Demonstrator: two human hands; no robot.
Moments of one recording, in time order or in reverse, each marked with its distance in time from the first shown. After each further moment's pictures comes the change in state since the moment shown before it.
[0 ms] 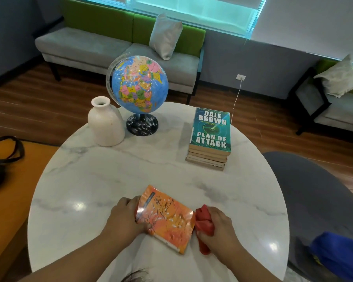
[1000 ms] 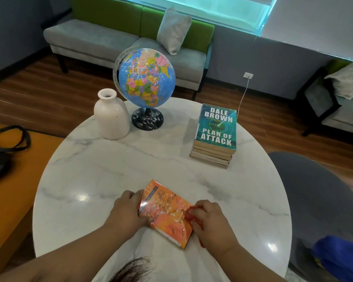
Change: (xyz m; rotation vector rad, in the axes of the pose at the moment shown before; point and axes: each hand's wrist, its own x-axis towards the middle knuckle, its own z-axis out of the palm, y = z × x) left_hand 0.000 0.001 0.002 0.014 0.023 0.020; right_hand 0.001 -0.028 0.001 -0.176 -0.014 -0.389
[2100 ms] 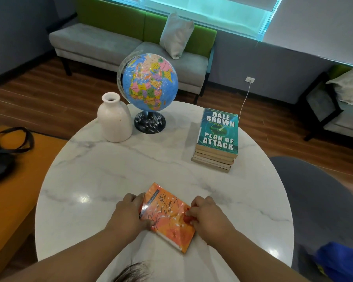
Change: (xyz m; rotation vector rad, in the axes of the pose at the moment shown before) left_hand 0.001 -0.001 0.000 0.003 0.010 0.019; right_hand 0.034 -0.014 -0.020 -0.219 -0.281 -0.038
